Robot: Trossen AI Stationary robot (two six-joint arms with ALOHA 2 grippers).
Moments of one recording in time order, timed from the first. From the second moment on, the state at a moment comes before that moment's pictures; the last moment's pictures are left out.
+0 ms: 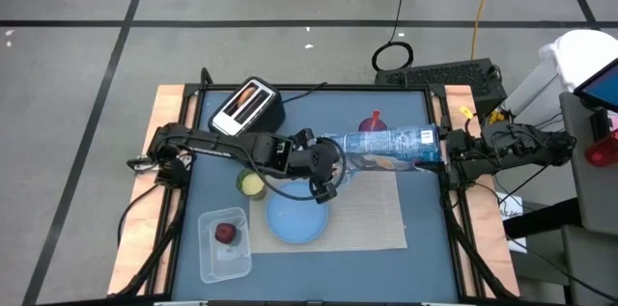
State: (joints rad) left arm -0.18 1.91 1.97 -0.91 -0.36 -0.37; right arm 0.18 0.24 0.66 -0.75 0.18 0.12
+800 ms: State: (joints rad) left arm -0.16 1.90 1.97 -0.93 -0.39 -0.31; right arm 0.18 0.29 0.64 -0.70 0.18 0.15
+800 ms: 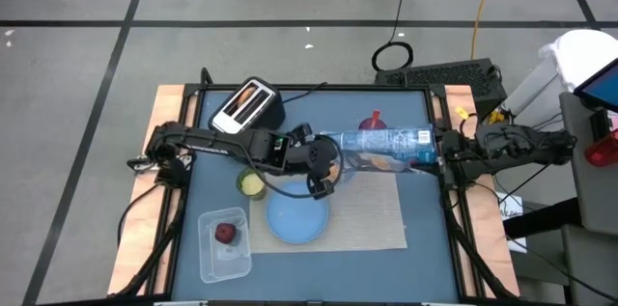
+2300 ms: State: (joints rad) left arm -0.15 1.89 1.98 -0.93 -0.40 -0.30; right arm 0.18 0.32 0.64 -0.68 0.22 0.12
